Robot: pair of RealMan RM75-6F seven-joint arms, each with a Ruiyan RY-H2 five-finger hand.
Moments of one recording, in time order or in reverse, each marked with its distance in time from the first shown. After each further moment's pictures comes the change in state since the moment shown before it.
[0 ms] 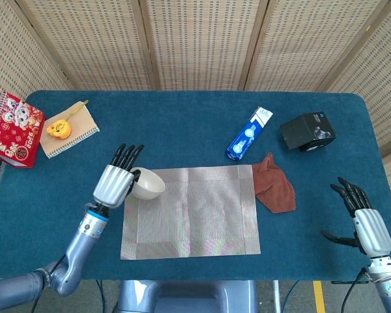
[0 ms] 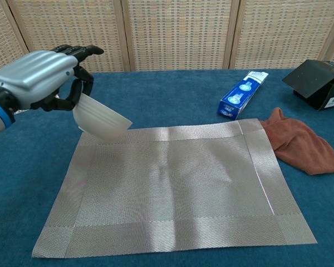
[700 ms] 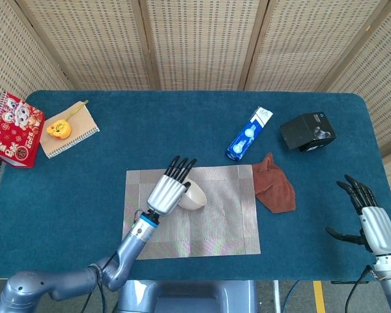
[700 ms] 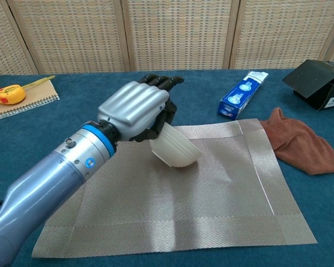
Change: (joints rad) left arm -0.176 -0.409 -0.043 0.370 0.039 -0.070 -0.009; right arm 0.004 0.012 0.011 0.023 0.026 -0.016 0.058
